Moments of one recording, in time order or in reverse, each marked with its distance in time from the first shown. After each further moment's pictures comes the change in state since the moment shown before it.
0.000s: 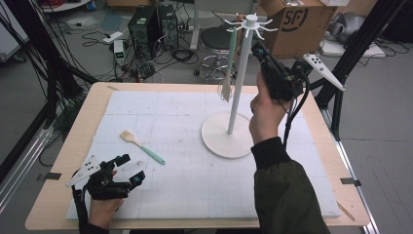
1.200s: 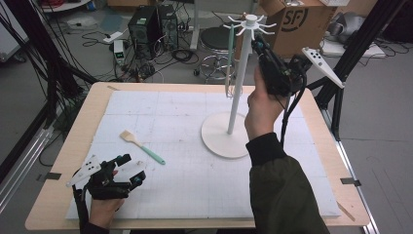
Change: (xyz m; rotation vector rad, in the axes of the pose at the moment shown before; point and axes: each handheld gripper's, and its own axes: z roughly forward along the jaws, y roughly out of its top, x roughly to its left) left arm -0.001 0.001 0.000 -0.003 -0.014 0.001; right arm 0.016 0.006 0.008 -0.024 -0.051 -0.016
